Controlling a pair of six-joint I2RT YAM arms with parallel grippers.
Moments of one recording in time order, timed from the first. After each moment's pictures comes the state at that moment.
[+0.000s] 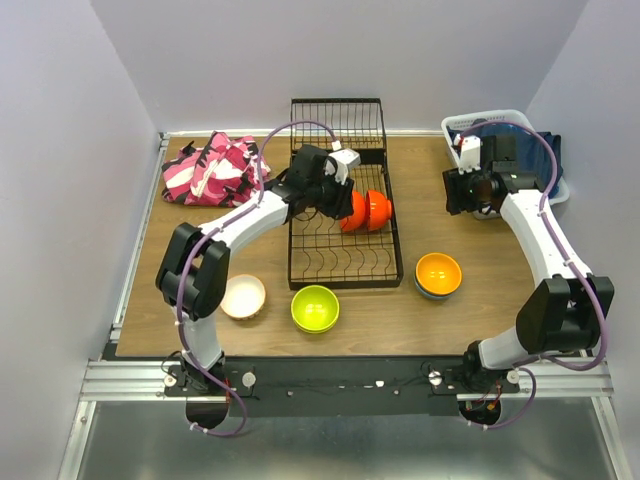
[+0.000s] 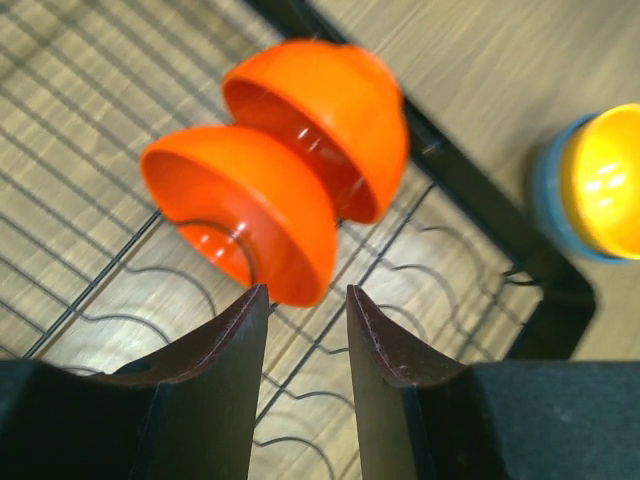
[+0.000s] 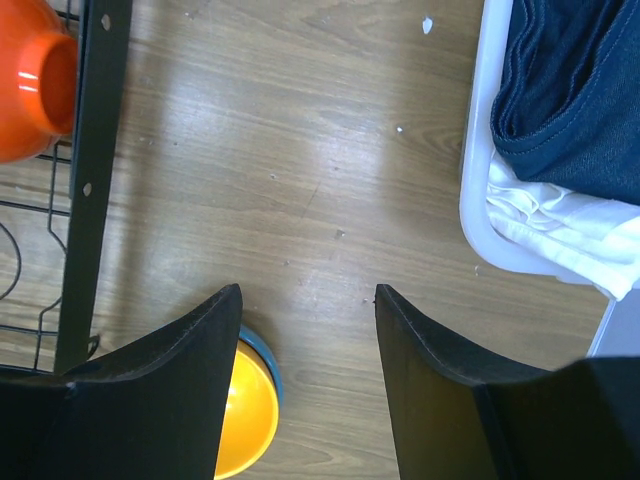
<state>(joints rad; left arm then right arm) -0.57 1.82 1.42 -0.21 0.39 -0.06 0.03 1.49 1.33 -0.73 -0.08 -0.24</state>
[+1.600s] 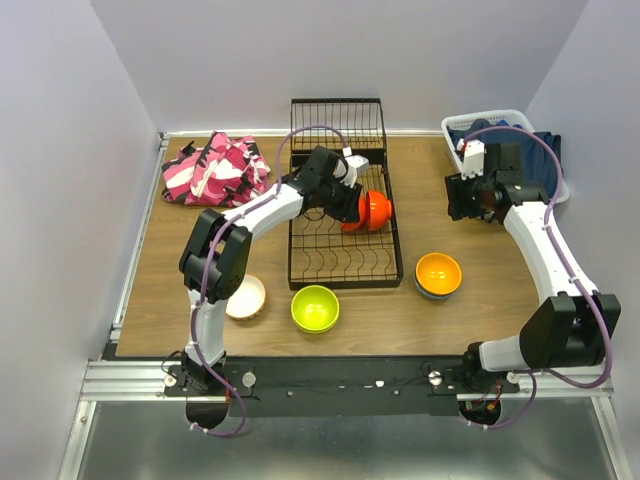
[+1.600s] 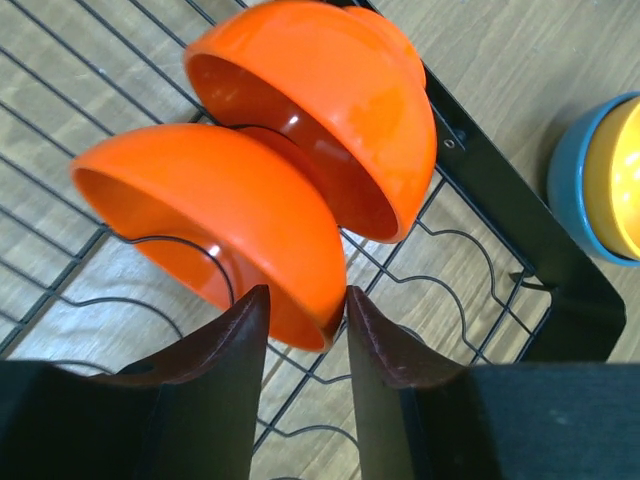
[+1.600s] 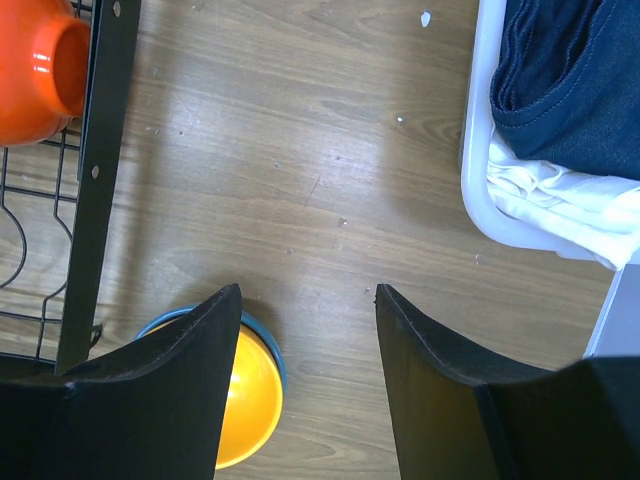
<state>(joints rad) -0.58 2.00 1.56 -0.32 0.43 -0.06 0.03 1.40 1.25 -0.70 -0.09 -0.24</state>
